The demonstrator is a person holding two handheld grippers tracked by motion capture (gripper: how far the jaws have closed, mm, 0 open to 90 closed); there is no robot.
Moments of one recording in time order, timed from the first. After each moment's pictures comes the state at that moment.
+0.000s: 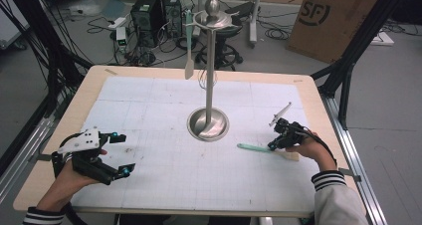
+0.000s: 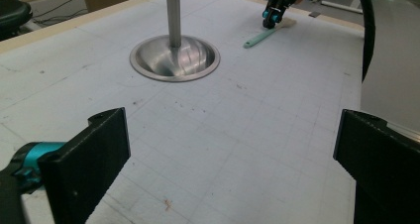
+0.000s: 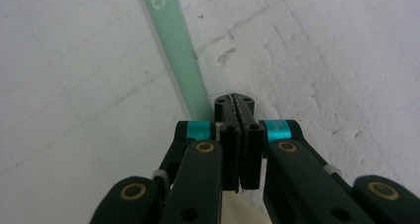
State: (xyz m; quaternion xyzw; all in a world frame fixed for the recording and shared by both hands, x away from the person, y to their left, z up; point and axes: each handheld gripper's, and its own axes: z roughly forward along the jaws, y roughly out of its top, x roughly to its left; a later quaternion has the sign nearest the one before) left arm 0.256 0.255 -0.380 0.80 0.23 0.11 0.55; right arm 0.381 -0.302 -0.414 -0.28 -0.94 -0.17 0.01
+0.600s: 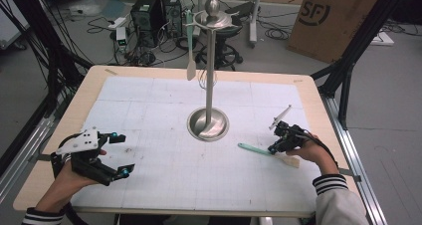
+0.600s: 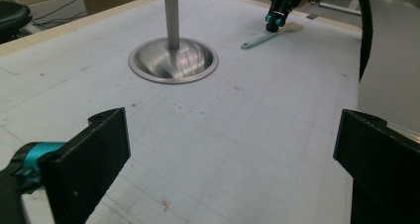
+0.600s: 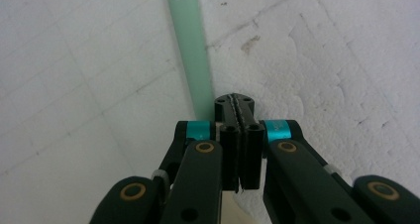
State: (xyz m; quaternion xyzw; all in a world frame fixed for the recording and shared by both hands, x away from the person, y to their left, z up) left arm 0.255 0.256 -0.379 0.79 0.22 0.11 0.55; right arm 0.371 -0.300 -0.414 -0.28 -0.94 -0.17 0.02
